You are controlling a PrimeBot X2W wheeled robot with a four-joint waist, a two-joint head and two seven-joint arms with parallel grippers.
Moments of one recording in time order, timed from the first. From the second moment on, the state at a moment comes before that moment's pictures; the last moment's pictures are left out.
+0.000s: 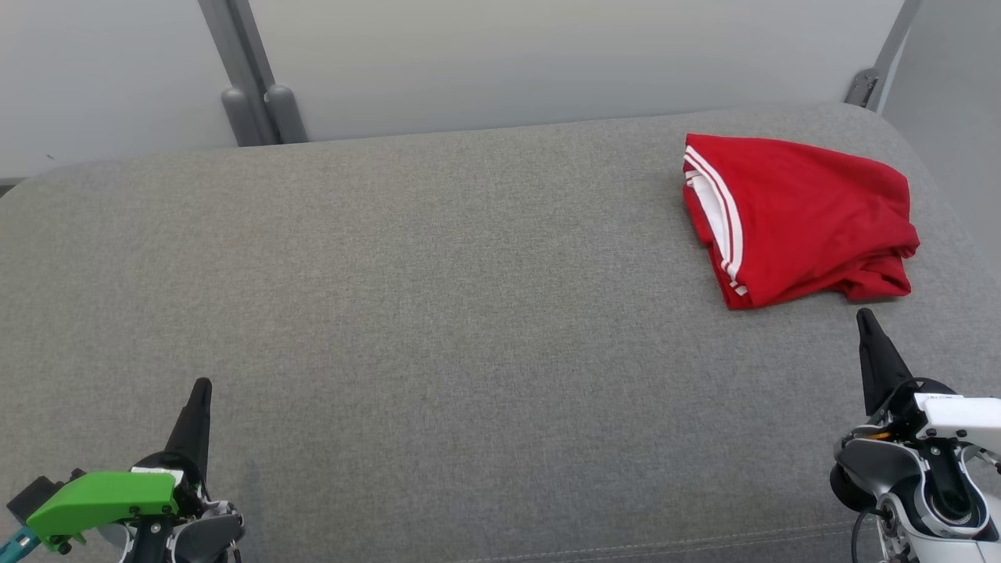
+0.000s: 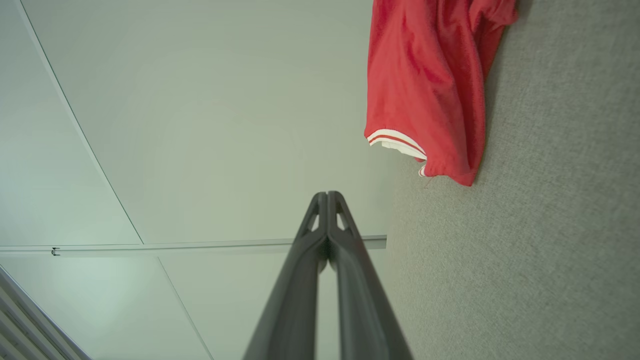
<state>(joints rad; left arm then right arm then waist) -0.05 0.05 0.06 0.27 -1.61 -0.12 0.09 -0.05 -0.09 -0.06 0.27 1.66 0.11 0.05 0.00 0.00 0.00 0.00</state>
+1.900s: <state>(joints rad) -0.05 0.05 0.06 0.27 -1.61 -0.12 0.10 -0.05 -0.08 -0.07 0.28 1.66 0.11 0.06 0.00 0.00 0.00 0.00</state>
